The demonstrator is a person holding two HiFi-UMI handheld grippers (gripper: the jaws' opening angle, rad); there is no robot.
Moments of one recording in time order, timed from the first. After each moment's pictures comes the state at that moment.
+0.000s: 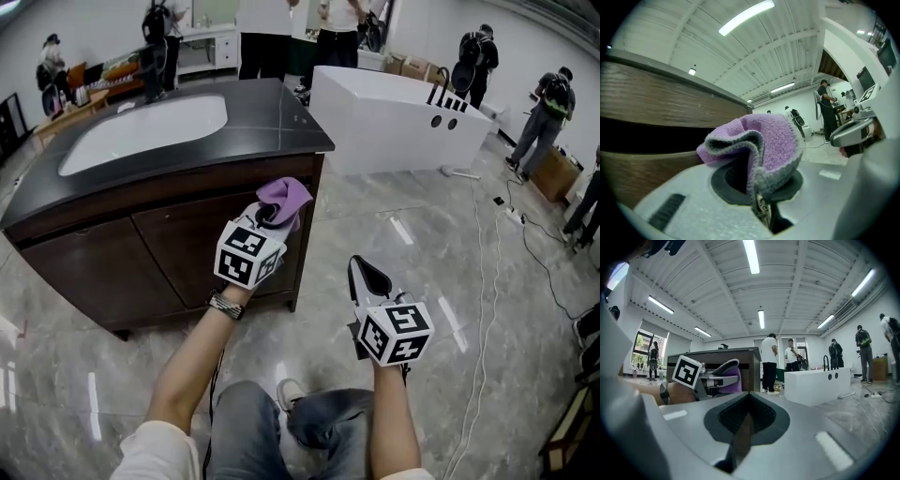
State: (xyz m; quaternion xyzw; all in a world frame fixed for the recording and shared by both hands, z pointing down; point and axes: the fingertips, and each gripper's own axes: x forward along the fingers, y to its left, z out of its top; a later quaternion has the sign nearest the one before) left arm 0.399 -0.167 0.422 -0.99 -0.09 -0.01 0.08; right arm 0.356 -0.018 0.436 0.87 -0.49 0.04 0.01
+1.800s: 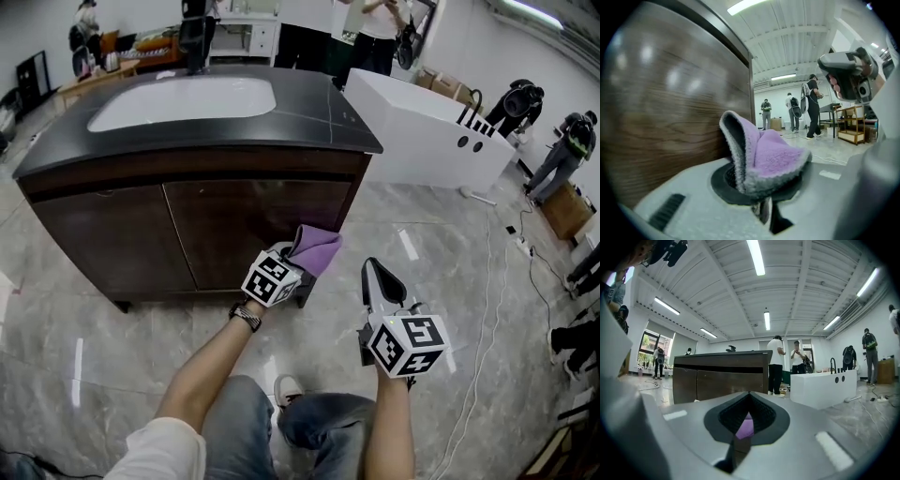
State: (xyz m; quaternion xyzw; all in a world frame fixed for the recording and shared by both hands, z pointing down) left arm 0.393 -0.173 0.593 -0.99 -0.13 -0.11 0.04; right arm 0.329 -0.048 0.425 0.86 -0.51 0.03 0.02
